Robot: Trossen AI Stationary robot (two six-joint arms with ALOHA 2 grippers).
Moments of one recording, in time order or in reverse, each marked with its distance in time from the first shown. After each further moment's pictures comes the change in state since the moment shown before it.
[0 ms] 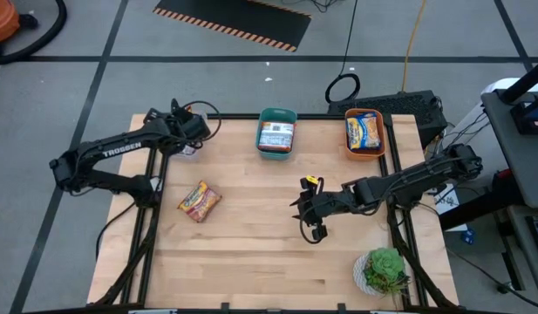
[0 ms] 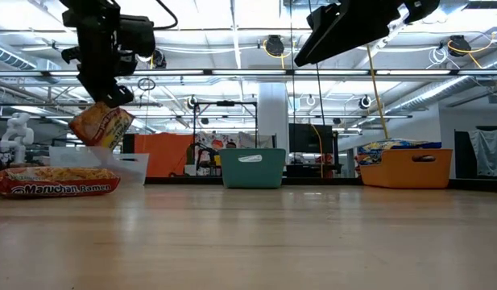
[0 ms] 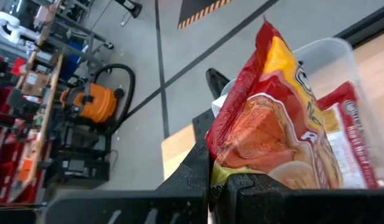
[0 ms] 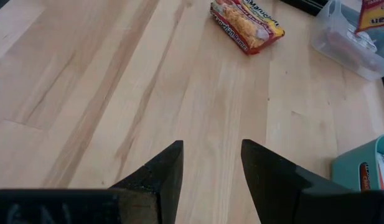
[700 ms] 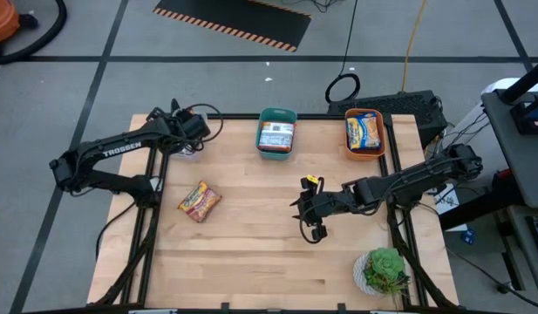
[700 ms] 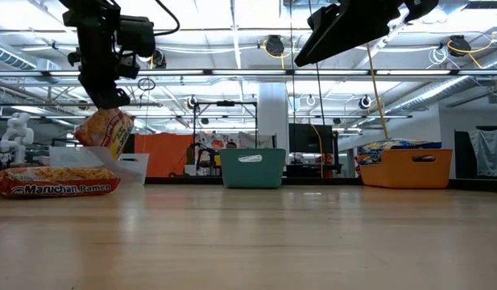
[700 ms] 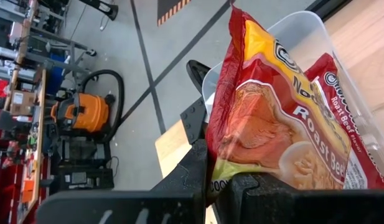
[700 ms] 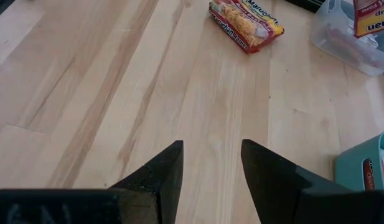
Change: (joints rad) left arm 0.014 0.001 0.000 0.007 0.085 0.154; right arm 0.000 0.000 0.000 0.000 -0.001 0.027
